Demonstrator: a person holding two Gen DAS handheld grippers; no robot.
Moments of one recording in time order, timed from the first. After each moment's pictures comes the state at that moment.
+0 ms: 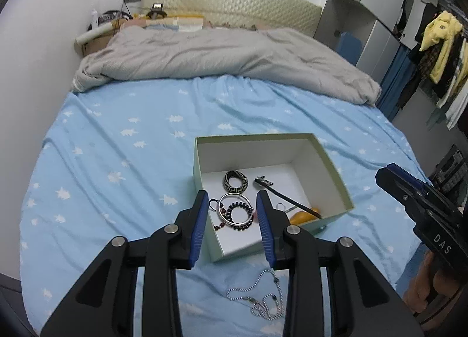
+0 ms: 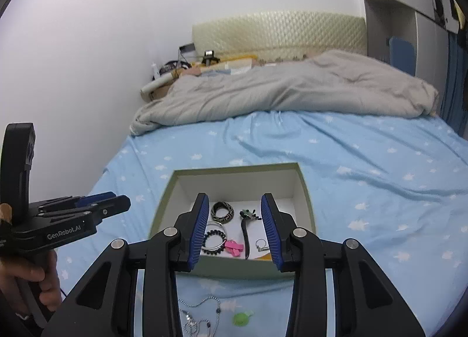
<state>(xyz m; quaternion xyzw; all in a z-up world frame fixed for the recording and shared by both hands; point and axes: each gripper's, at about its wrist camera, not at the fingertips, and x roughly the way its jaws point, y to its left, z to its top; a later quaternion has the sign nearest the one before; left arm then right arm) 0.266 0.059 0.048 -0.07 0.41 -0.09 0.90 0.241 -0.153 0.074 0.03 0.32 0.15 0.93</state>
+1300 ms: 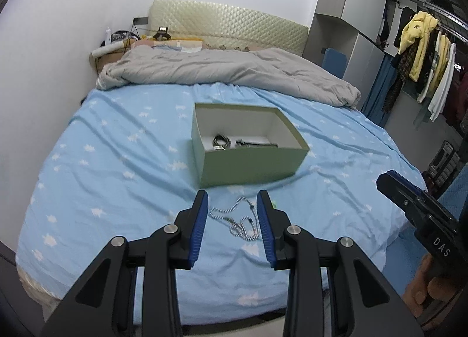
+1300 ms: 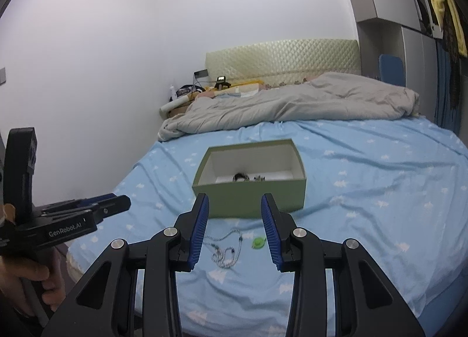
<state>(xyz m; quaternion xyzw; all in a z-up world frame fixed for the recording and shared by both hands) 0.081 0.041 0.038 -0.08 0.35 -0.09 0.93 0.052 -0.183 0.055 0.05 0.26 0.17 0.95</state>
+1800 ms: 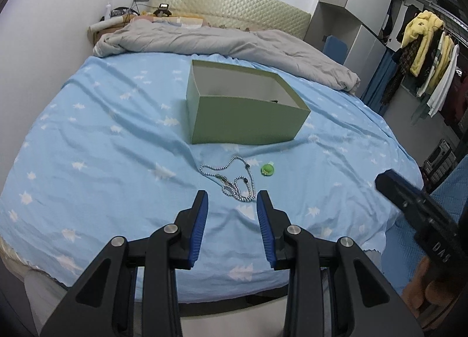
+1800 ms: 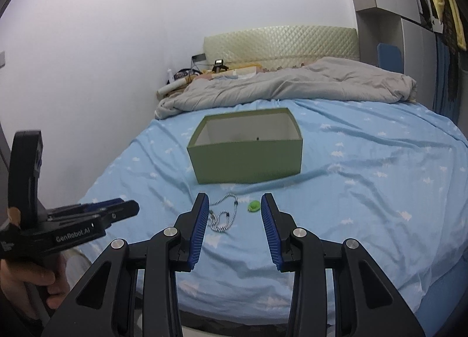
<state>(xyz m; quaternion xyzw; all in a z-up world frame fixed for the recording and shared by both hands) 0.063 0.032 -0.016 -0.10 0.39 -0.10 0.91 0.029 -0.182 0.009 0.04 0.30 0.16 0.94</state>
